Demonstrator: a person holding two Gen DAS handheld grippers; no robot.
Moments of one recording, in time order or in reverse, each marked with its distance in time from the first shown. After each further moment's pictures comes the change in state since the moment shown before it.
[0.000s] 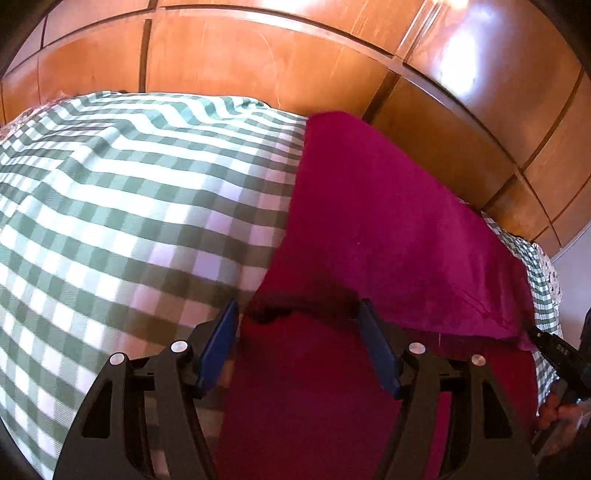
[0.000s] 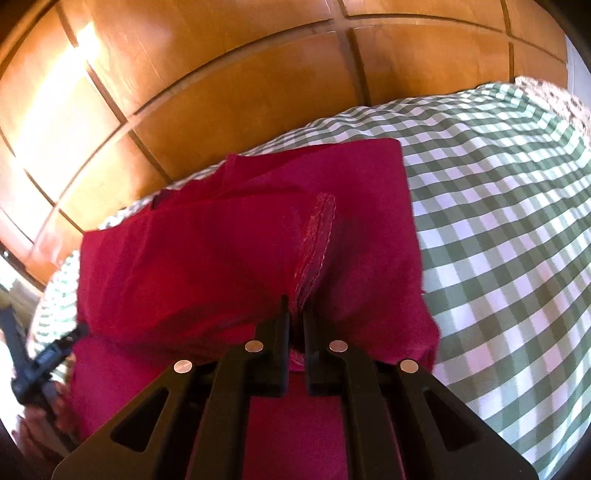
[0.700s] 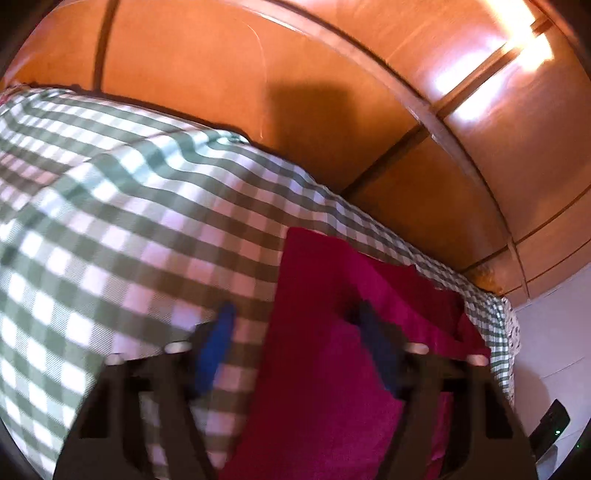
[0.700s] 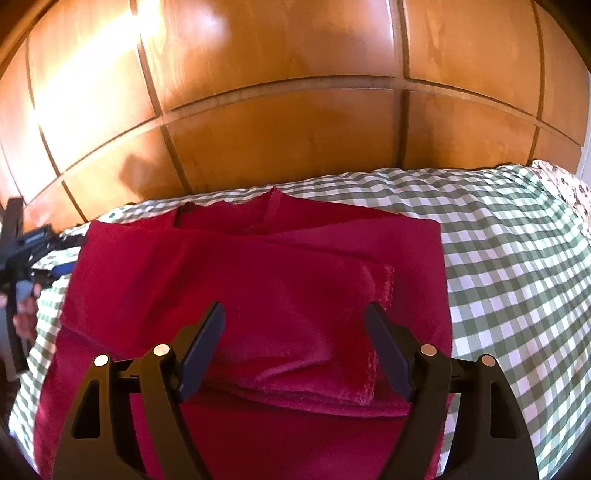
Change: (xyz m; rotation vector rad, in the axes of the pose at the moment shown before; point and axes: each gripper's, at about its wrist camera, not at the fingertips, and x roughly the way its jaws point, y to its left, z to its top) left arm 0.060 0.007 0.112 -0.120 0.069 -0.159; right arm -0.001 0.066 0.016 -0.229 -0.112 -0.066
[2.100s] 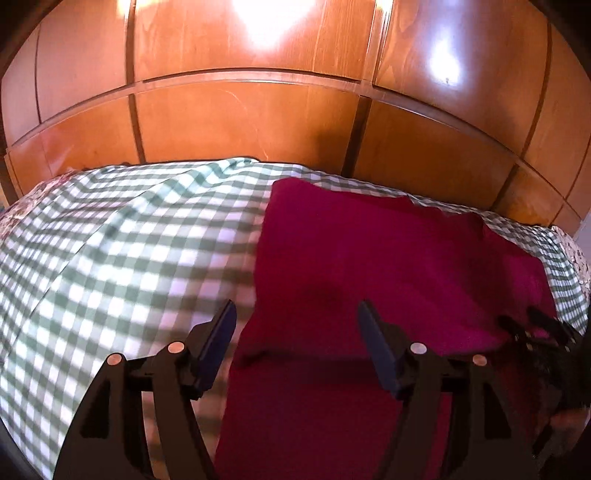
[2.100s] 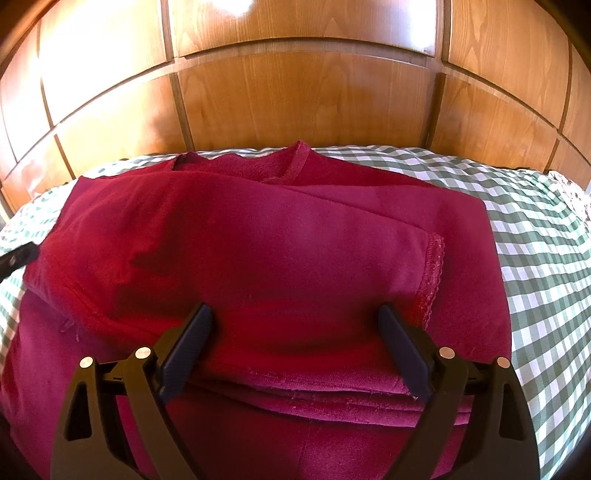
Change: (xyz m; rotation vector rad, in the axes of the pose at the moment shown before) left arm -0.074 -0.043 -0.118 0.284 -0.198 0.300; right arm 0.042 0.031 -0.022 -0.100 0.053 -0.046
